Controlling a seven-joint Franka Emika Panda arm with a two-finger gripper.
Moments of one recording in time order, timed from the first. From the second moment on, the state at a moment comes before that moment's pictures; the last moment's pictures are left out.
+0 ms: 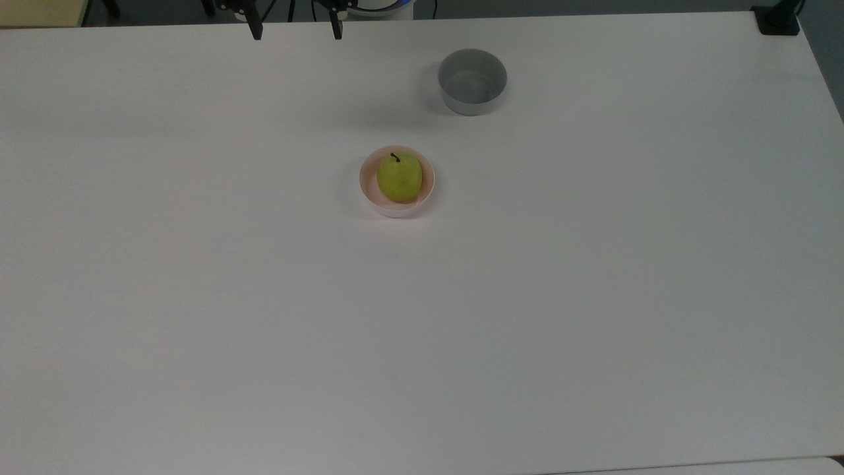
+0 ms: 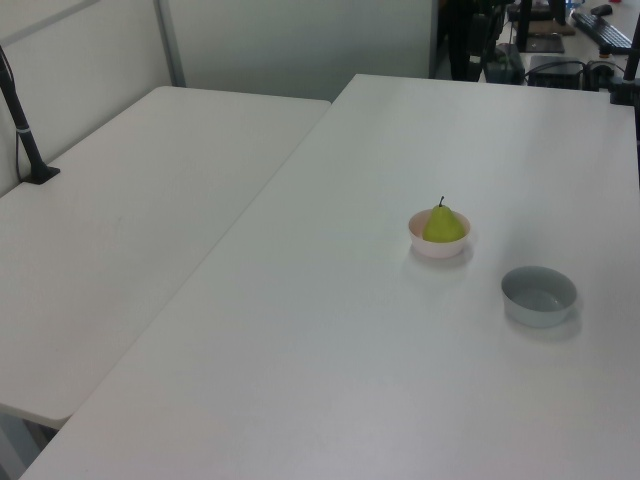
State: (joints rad) arm -0.06 -0.04 -0.03 -1.69 0.06 1.72 -0.07
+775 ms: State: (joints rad) arm -0.06 -0.04 -0.03 -1.69 0.06 1.72 -0.07
